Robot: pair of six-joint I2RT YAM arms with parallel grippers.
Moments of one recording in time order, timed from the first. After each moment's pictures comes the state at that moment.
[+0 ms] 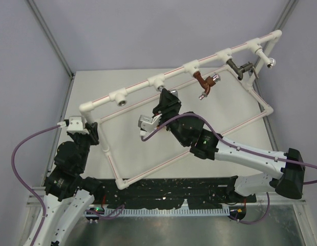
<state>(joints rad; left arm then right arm) -0.40 0.33 0.67 -0.40 -0.36 -0.07 1.10 1.27 1.04 0.33 0.51 -1.51</state>
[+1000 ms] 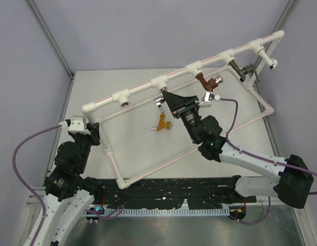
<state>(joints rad) -0.40 0.33 0.67 -0.40 -0.33 -0.07 0.92 1.18 0.77 0.77 0.46 1.10</state>
